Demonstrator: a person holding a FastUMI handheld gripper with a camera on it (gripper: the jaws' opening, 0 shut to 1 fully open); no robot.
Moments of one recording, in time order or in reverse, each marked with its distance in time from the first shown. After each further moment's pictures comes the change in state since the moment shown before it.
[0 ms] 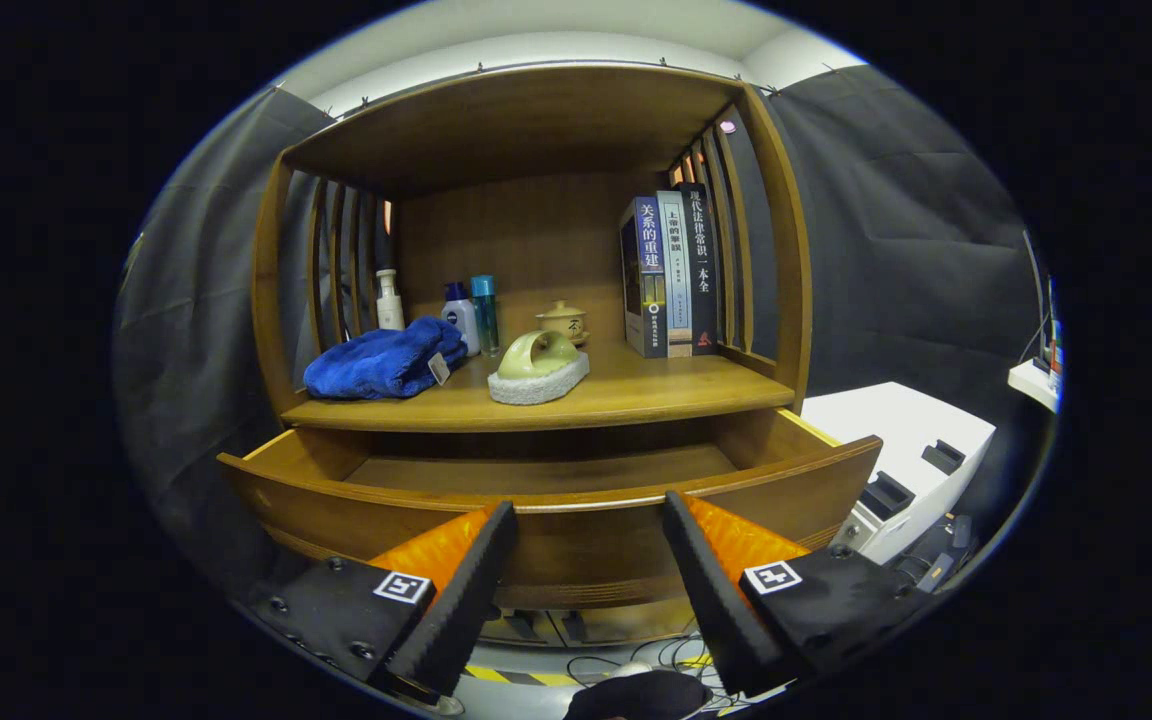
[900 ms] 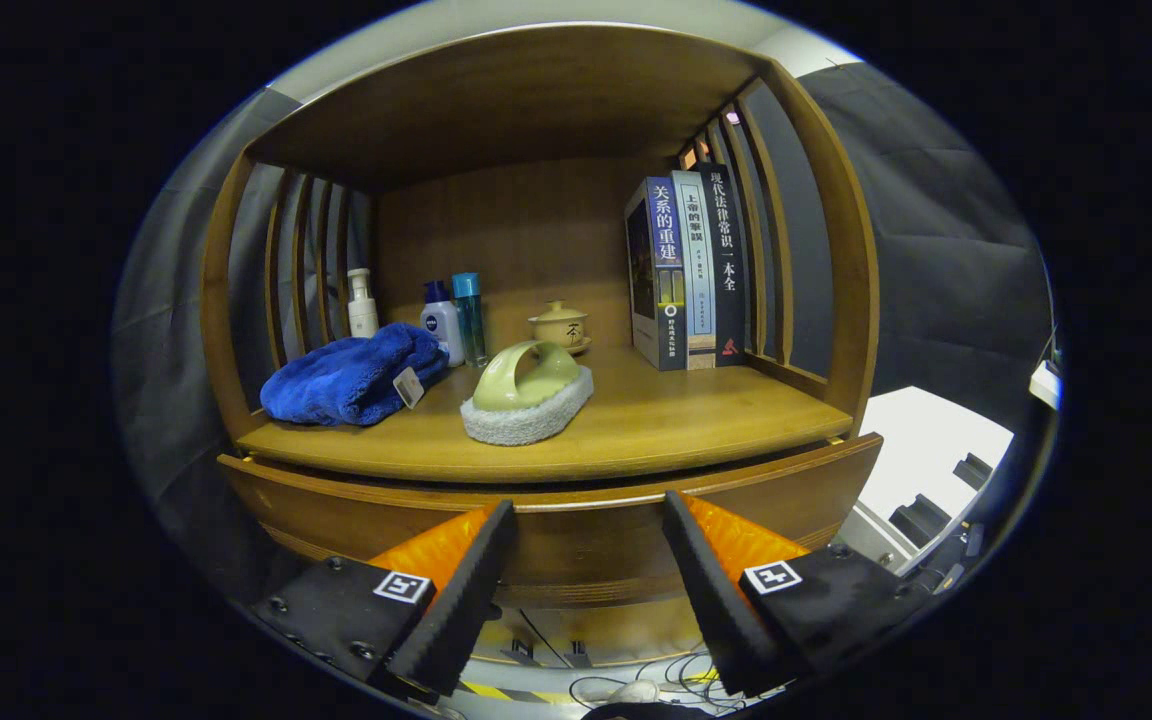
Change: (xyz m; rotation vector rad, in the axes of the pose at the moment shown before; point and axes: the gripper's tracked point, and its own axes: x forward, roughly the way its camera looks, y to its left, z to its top) arm 0.079 0.001 0.019 0.005 0.003 0.001
